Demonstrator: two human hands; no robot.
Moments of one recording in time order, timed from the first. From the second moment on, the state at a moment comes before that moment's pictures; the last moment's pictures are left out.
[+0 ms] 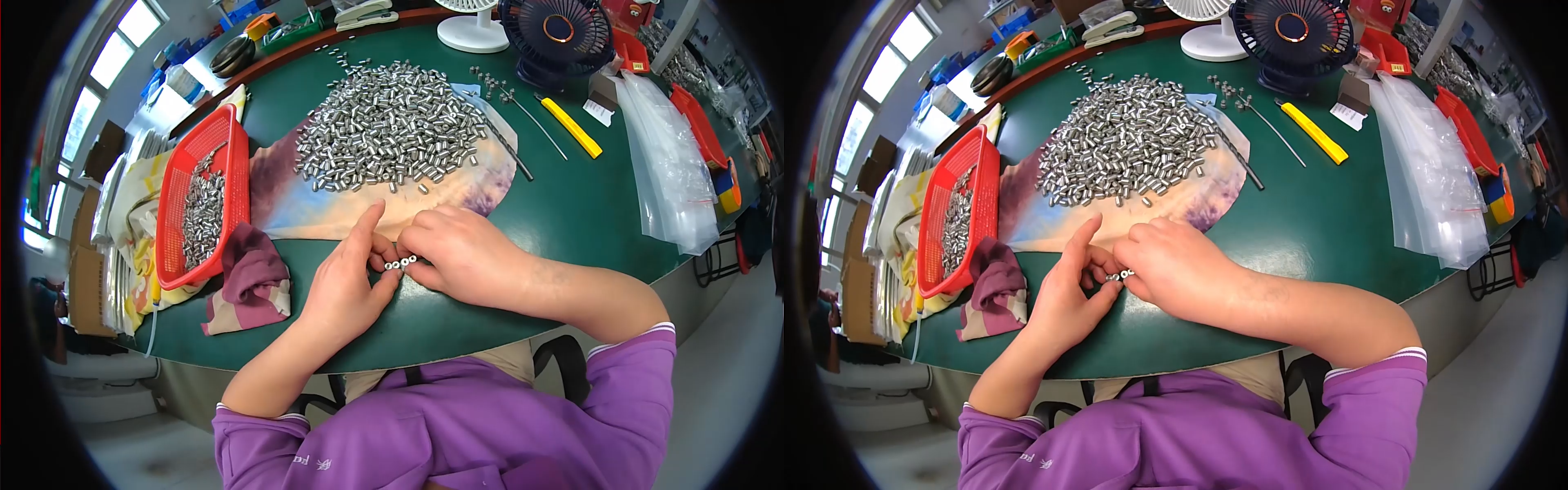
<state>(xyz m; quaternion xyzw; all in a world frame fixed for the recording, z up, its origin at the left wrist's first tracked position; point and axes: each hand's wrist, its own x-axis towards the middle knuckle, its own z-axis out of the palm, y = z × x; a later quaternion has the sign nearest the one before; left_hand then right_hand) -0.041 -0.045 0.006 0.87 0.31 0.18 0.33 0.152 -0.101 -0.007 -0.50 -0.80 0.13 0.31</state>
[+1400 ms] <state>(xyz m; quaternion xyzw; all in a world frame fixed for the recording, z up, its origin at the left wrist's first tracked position) -0.037 -0.045 0.027 0.96 0.18 0.19 0.11 0.175 -0.091 0.002 -0.54 -0.74 0.09 0.38</state>
